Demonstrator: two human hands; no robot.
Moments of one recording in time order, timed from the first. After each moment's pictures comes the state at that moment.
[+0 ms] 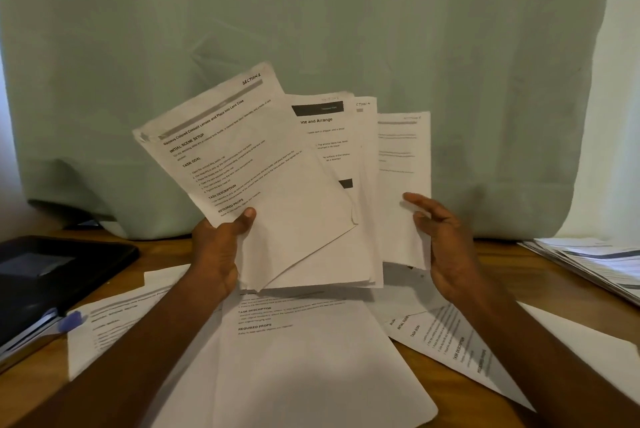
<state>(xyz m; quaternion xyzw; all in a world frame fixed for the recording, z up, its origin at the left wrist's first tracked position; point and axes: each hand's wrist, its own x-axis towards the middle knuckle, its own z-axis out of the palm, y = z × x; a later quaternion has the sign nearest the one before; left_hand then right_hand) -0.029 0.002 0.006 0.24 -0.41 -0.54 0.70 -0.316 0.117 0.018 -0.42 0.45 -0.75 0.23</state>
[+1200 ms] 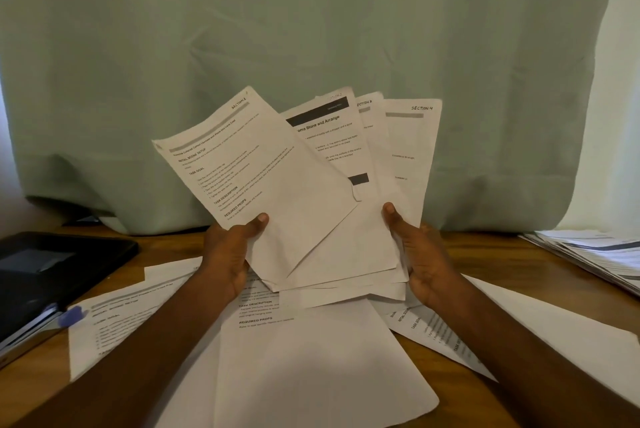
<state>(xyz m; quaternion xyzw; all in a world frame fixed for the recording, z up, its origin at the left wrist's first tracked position) -0.038 -0.005 -0.010 0.26 -0.42 -0.58 0.65 -0.272 0.118 0.010 -0.37 0.46 -0.75 0.29</state>
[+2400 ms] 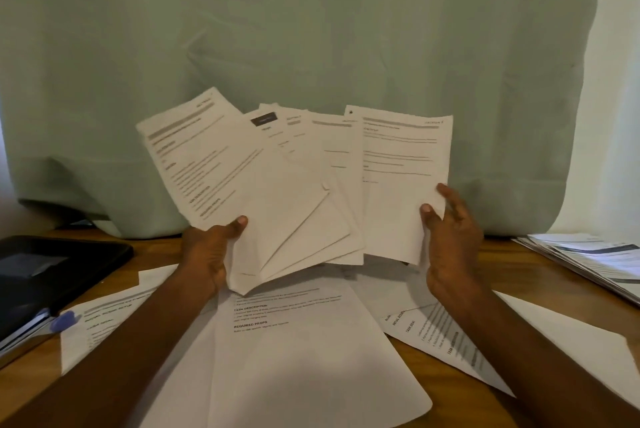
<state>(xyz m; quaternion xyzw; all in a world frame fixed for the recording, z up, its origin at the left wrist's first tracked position) -0.018 -0.020 -0.008 0.30 -0.40 -0.55 0.67 -0.309 0.122 0.018 -0.31 0.43 -0.84 0.15</state>
